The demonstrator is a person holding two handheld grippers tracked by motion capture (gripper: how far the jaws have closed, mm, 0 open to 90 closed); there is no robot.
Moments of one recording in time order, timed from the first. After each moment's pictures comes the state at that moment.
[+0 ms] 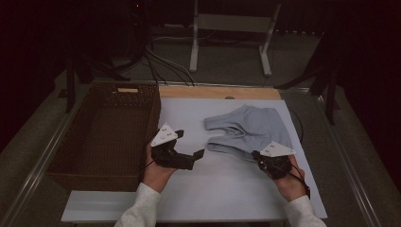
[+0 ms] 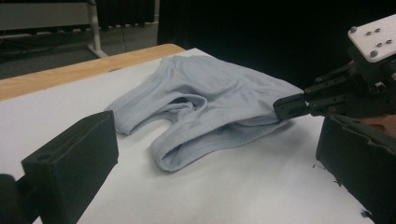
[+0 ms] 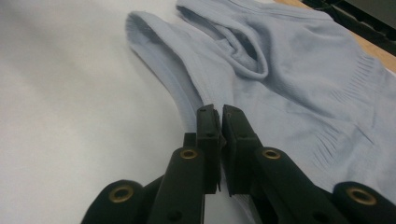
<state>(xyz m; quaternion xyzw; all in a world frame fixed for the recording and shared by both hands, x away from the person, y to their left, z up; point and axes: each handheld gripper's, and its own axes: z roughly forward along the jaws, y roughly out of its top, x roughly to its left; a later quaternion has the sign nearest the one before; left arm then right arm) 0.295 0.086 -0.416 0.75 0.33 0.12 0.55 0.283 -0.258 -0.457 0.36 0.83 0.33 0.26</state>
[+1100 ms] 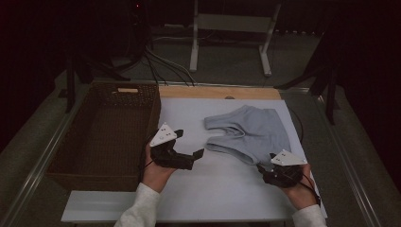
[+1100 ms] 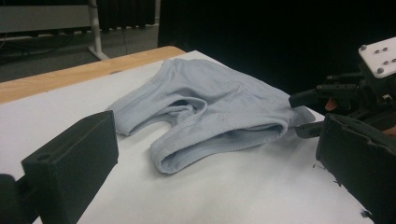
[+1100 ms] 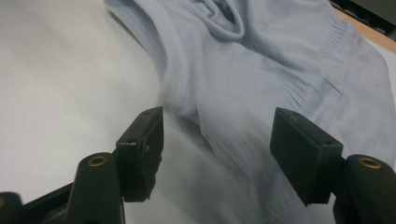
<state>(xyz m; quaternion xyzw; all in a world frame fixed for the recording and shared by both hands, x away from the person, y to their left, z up) 0.294 0.087 -0.413 0.75 0.33 0.12 0.56 0.263 -0.290 -0.470 0.38 0.83 0.31 0.27</state>
